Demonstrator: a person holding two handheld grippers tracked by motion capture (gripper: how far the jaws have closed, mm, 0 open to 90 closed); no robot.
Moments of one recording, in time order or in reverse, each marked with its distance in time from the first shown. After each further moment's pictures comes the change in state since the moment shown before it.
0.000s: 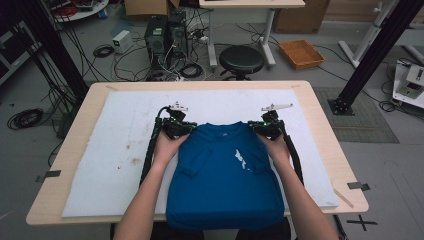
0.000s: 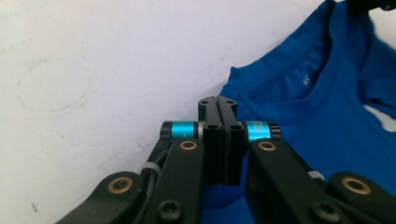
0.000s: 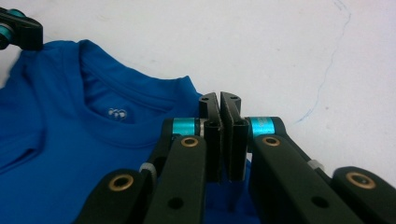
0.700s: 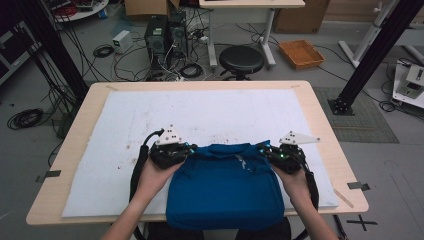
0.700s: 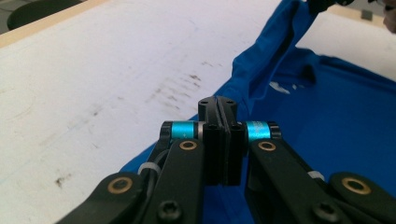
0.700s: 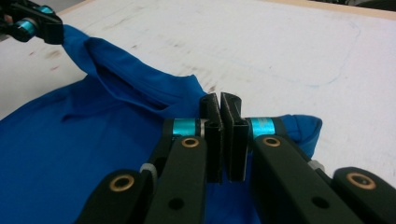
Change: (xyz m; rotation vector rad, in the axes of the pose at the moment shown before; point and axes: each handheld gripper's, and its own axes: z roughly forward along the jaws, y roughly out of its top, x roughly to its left) left arm -0.078 -0.042 -0.084 -0.102 -0.109 0.209; right arm 0.062 -0.060 -0.102 -0.131 0.055 -0.089
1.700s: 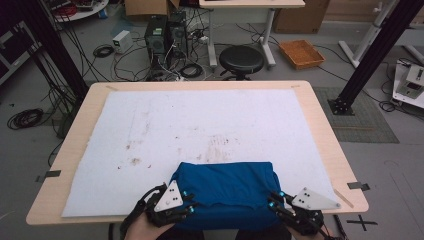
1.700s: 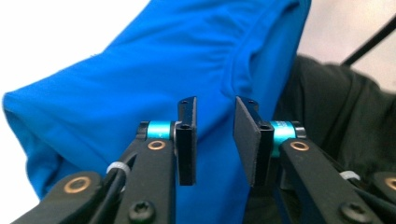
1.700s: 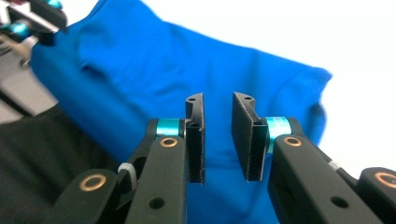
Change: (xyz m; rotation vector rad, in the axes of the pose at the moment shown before) left arm -0.087 -0.066 -0.032 0.085 -0.052 0.131; right arm 0.070 -0.085 -0.078 0.024 -0.053 -0.083
